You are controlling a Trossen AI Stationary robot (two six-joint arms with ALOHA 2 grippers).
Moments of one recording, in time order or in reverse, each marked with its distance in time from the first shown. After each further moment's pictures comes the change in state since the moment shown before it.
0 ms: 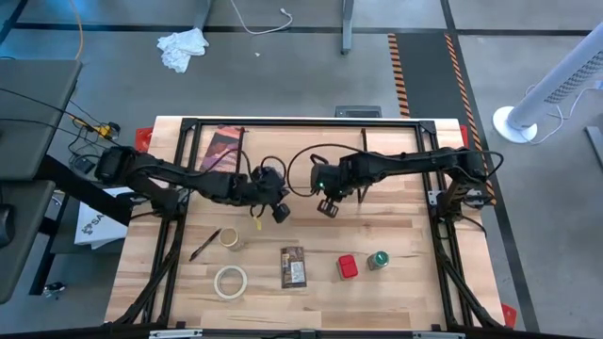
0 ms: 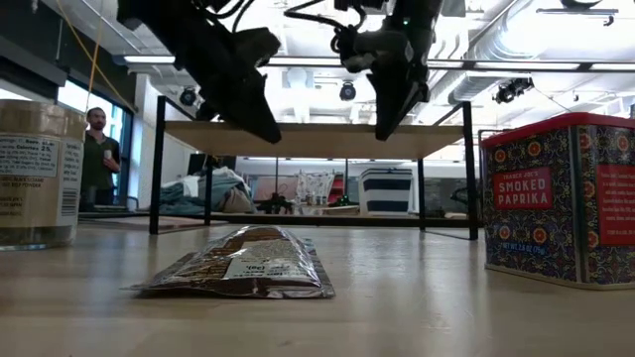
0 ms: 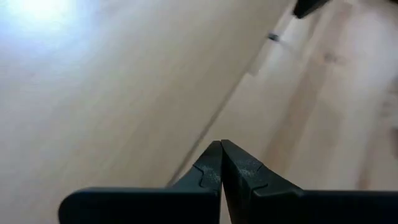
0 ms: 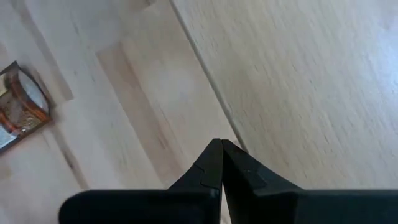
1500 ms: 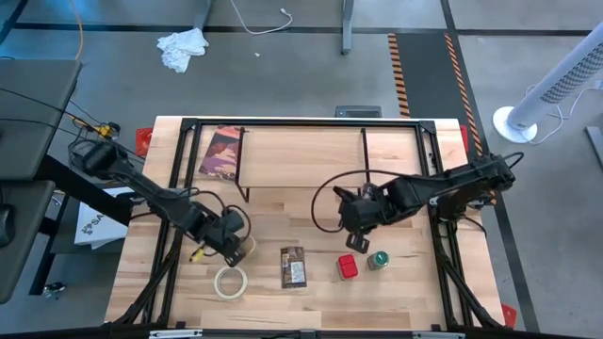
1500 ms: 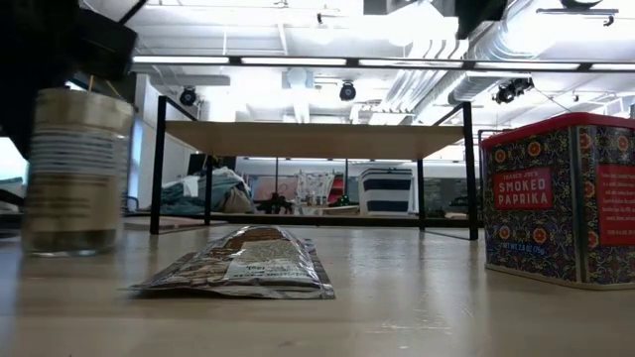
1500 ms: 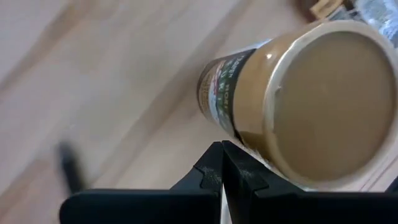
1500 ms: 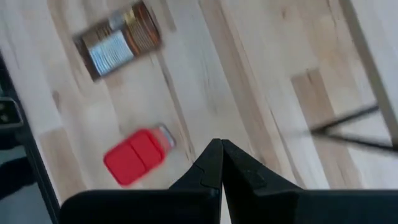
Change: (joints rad) left arm -0.459 -0.144 -0.089 -0.503 0.256 -0.728; right arm 0.347 -0.189 0.053 -0.232 0.027 0.268
